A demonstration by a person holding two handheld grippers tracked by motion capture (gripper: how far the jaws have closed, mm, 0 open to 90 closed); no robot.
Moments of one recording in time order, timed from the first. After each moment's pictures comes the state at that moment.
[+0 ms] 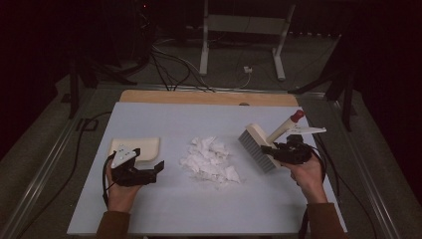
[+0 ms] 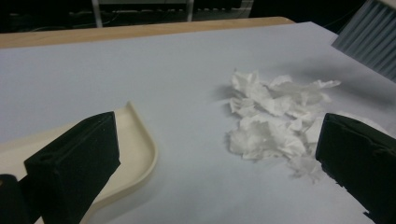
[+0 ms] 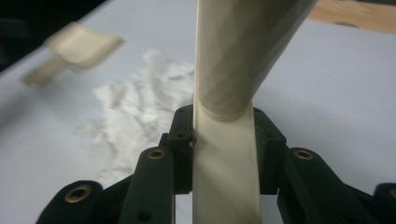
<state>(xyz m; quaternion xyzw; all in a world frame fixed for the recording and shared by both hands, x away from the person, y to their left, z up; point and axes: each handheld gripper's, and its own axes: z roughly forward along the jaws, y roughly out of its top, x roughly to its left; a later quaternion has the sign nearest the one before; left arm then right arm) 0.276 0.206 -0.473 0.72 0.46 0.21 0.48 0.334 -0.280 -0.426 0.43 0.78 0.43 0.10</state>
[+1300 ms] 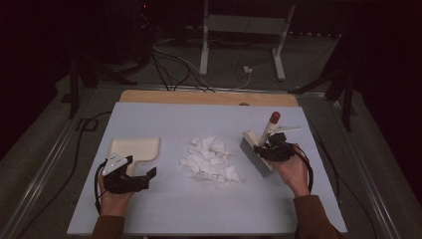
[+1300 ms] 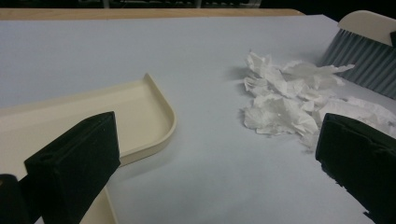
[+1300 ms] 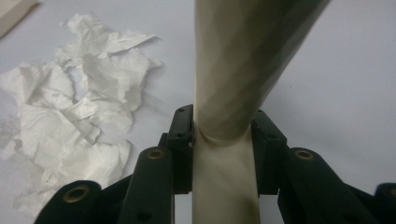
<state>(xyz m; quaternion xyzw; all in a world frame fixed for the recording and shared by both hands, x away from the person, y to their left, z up) 0.263 0.223 -0.487 0.71 0.48 0.20 0.48 0.356 -0.245 -0.455 0.49 0.79 0.34 0.14</state>
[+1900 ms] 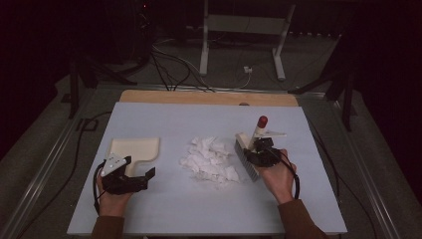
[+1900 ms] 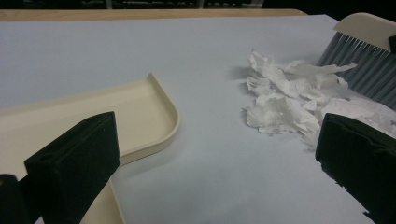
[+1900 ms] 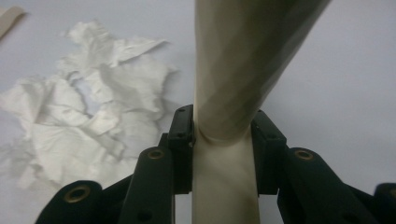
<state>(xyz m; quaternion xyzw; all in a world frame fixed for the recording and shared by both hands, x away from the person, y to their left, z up) 0.261 0.225 -0.486 0.71 0.48 0.21 0.47 0.335 -0.198 -0.454 0.53 0.77 0.32 0.18</state>
